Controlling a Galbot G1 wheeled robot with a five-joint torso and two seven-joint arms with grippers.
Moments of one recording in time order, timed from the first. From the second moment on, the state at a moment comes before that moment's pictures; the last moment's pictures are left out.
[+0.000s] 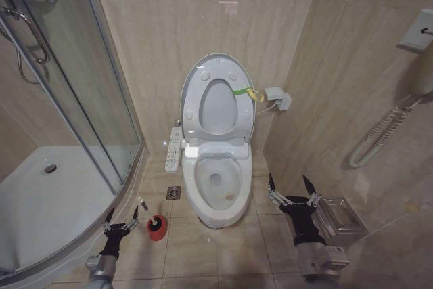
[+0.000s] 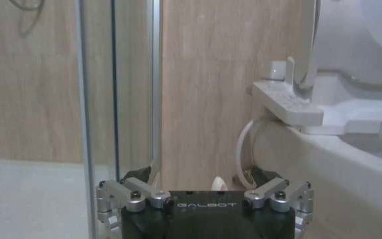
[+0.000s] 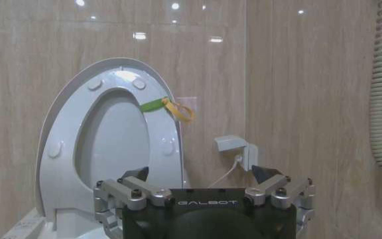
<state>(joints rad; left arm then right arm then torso) 1.20 -1.23 -0.50 -1.15 -0.41 -0.54 0.13 -1.68 1.48 0.51 2.29 0.06 0.06 0.17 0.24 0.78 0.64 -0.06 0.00</state>
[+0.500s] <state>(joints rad) 0.98 -1.23 -0.44 -0.88 -0.43 -0.60 0.30 -1.68 1.48 0.51 2.29 0.06 0.06 0.17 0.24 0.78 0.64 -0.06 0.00</state>
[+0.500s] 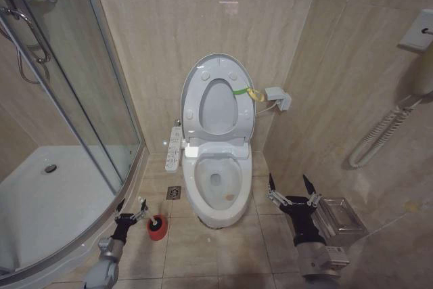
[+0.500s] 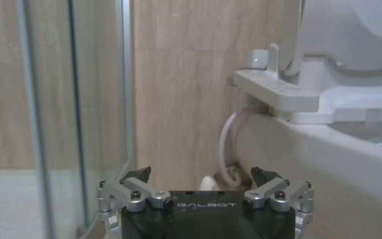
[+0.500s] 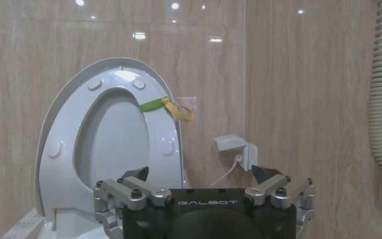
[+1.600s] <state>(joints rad) 0.88 -1.28 -0.48 -0.65 -0.40 -0.62 0.44 -1.68 1.48 0.51 2.29 0.06 0.06 0.17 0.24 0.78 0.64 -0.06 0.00</state>
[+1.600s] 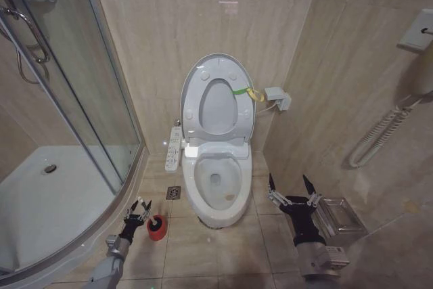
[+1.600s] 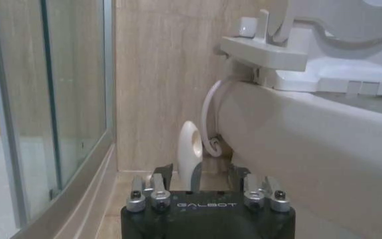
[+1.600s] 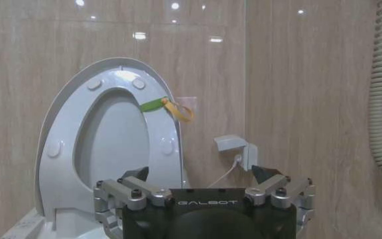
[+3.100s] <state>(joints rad) 0.81 -1.27 -0.49 -0.56 -0.38 -0.64 0.48 -1.68 1.48 0.51 2.29 0.06 0.06 0.17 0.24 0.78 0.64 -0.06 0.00</state>
